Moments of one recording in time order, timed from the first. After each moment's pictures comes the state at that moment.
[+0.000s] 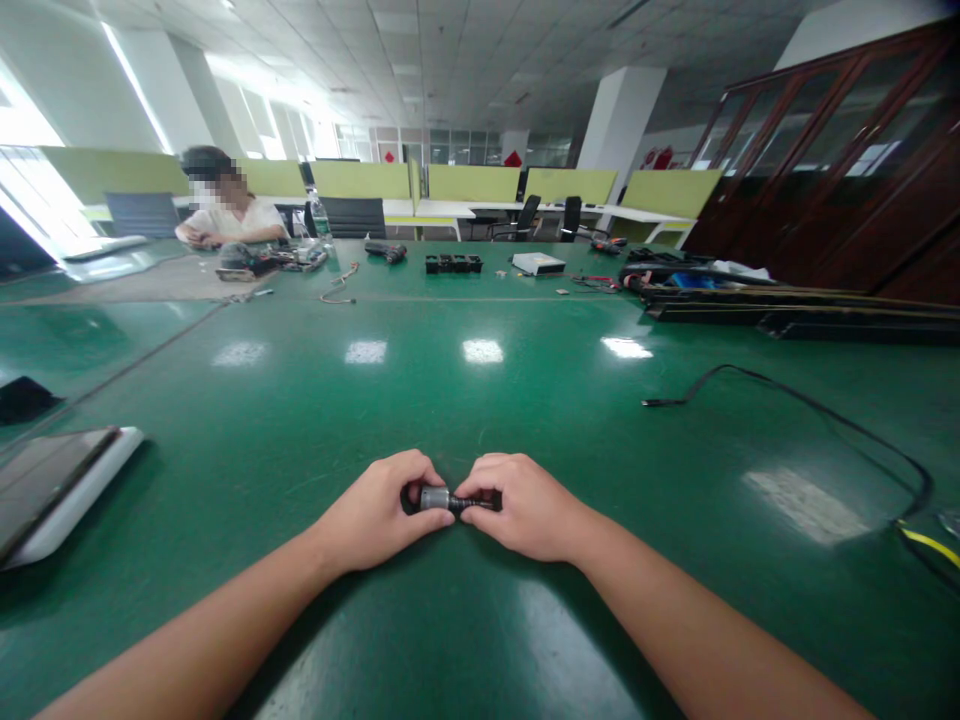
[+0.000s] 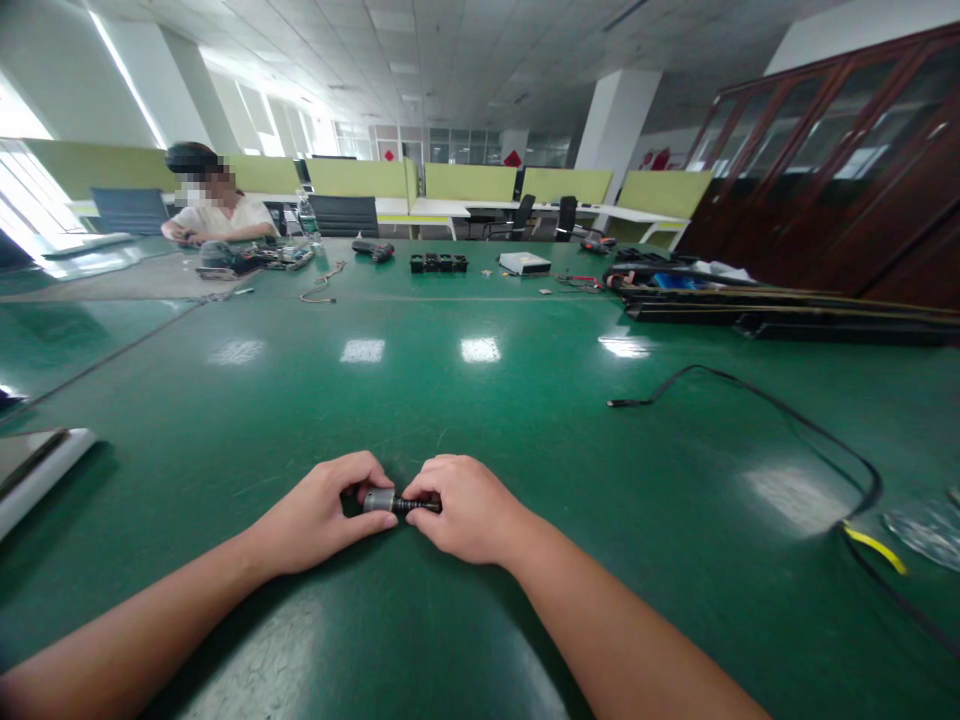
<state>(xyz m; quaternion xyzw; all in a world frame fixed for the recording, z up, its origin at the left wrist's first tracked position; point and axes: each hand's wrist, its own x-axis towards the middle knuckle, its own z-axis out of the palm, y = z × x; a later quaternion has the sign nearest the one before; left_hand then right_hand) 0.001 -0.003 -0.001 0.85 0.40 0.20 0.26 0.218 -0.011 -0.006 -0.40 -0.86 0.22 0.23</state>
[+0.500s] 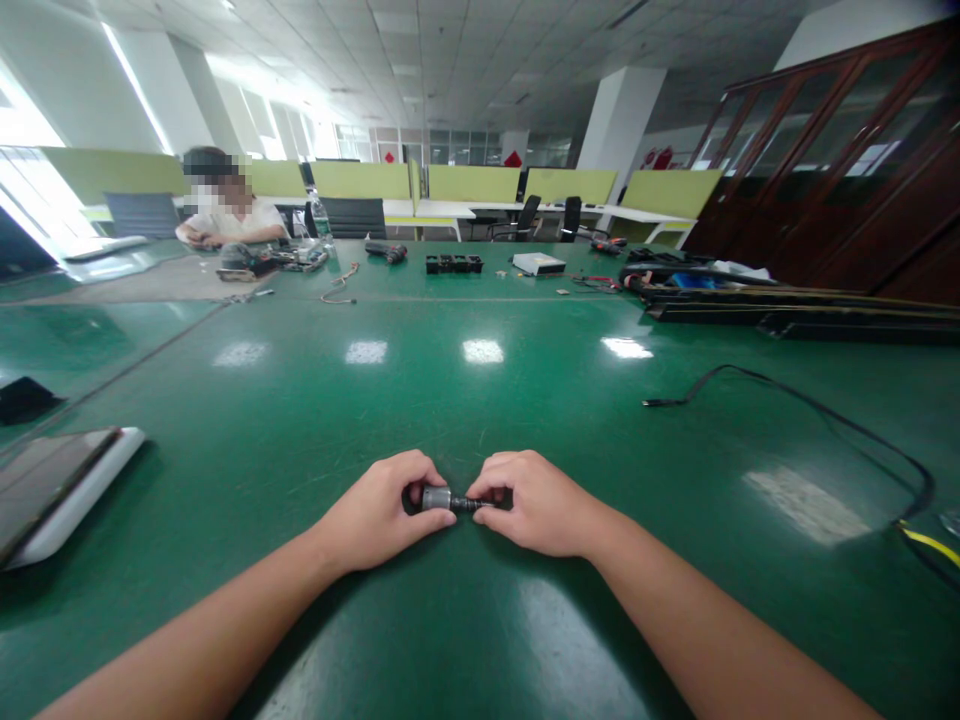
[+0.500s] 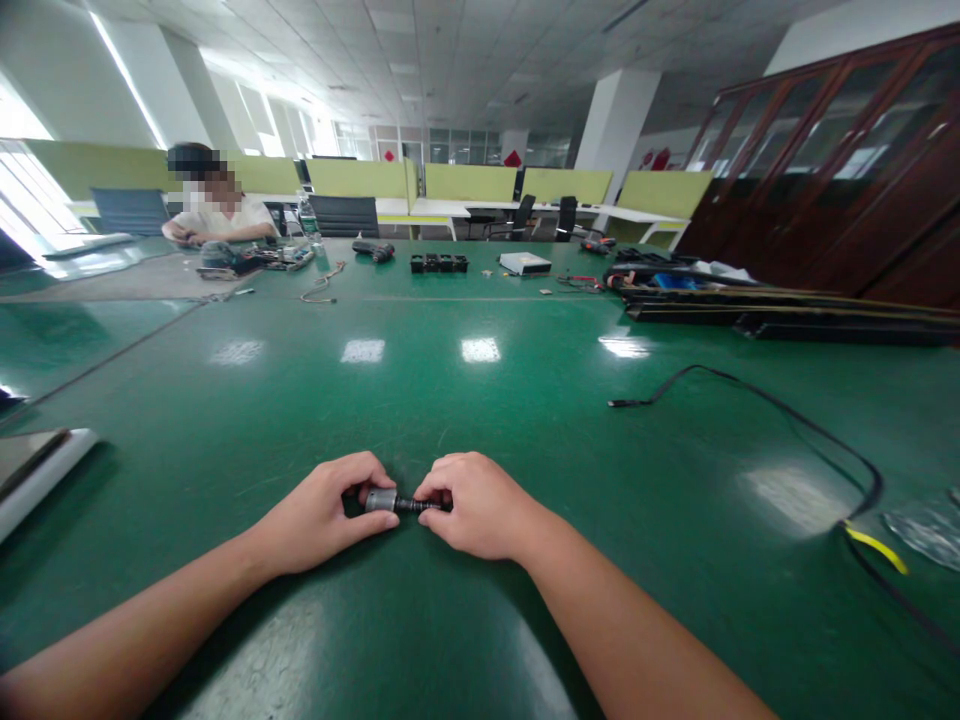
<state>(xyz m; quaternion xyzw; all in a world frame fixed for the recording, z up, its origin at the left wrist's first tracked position) 0.000 -0.003 0.000 0.85 0.40 0.20 0.27 0.227 -0.012 0.002 -0.40 -0.86 0.23 0.20</state>
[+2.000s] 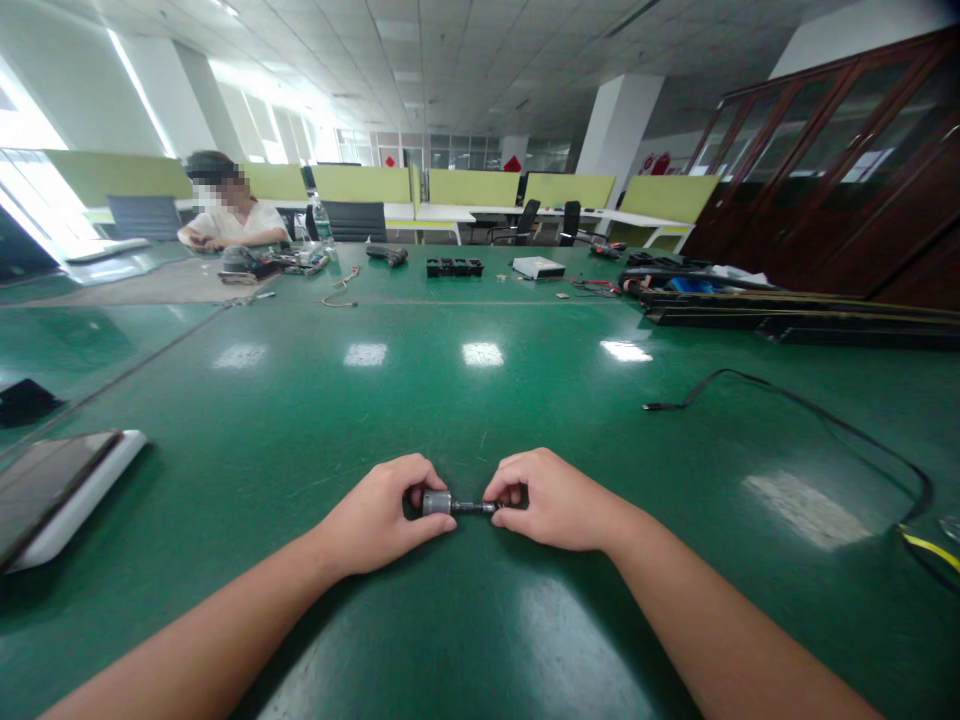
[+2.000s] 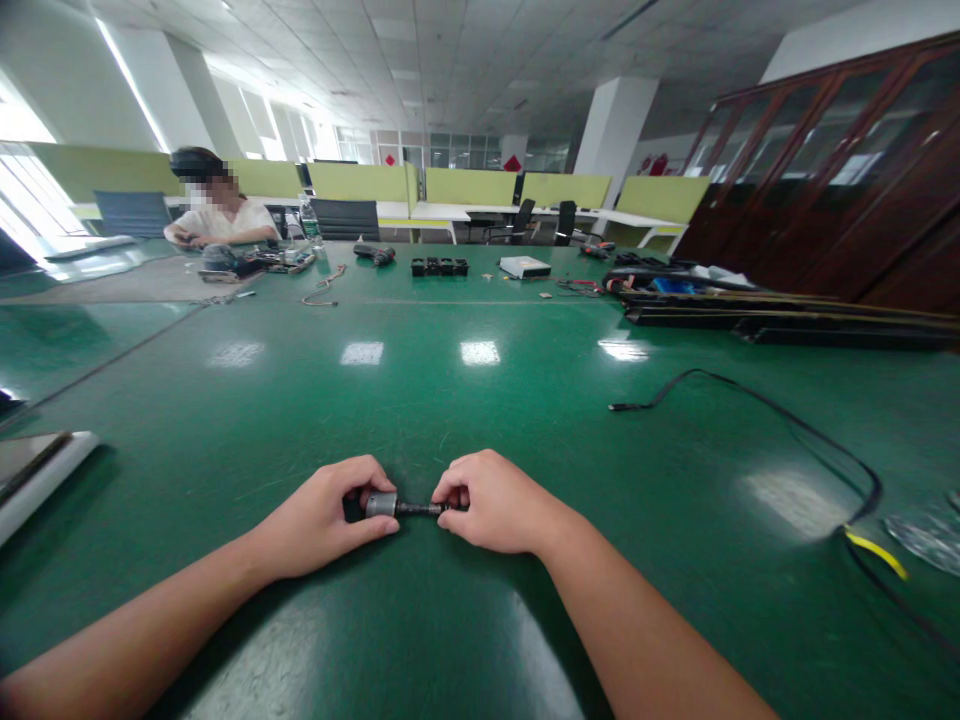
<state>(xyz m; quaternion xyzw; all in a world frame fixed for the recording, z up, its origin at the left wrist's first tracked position) 0.000 -0.004 0.001 0.85 0.41 0.20 0.27 0.244 -0.008 0.002 -0.43 -0.84 0.28 0.17</state>
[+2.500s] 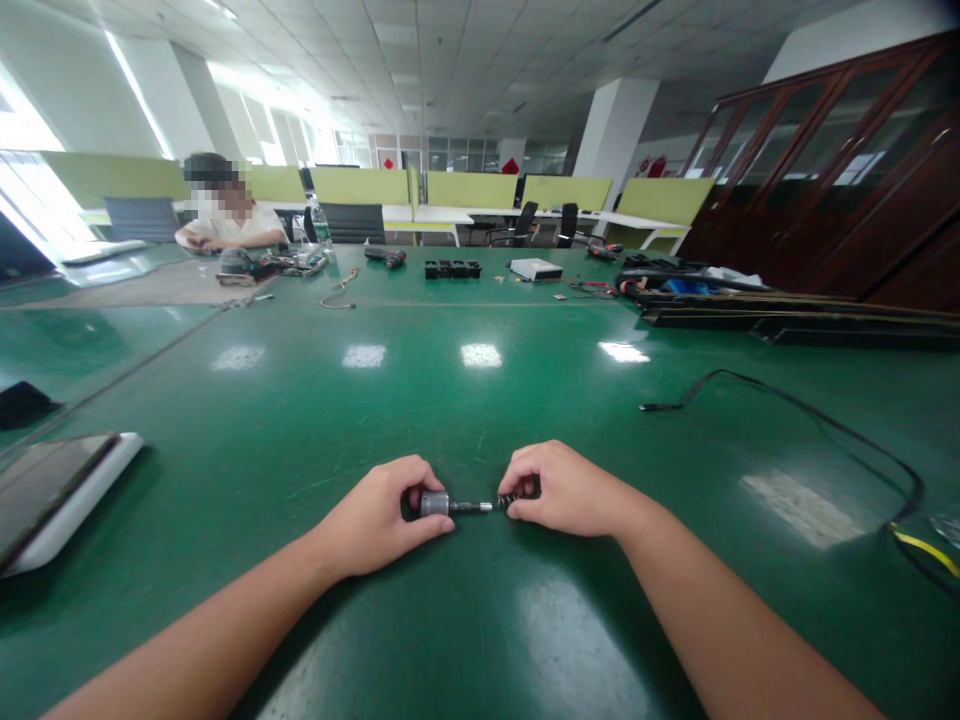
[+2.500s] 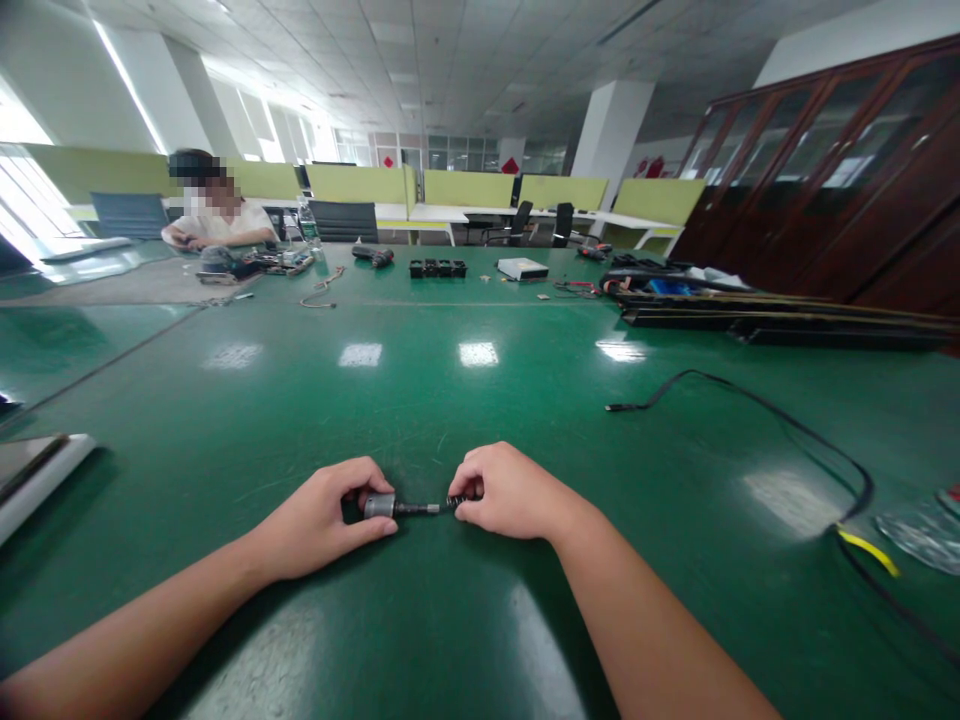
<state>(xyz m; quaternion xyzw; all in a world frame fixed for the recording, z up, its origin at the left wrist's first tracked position) -0.001 -0.003 0.001 0.85 0.41 0.19 0.28 0.258 -0.002 0.007 -0.46 -0.83 0.28 0.16</state>
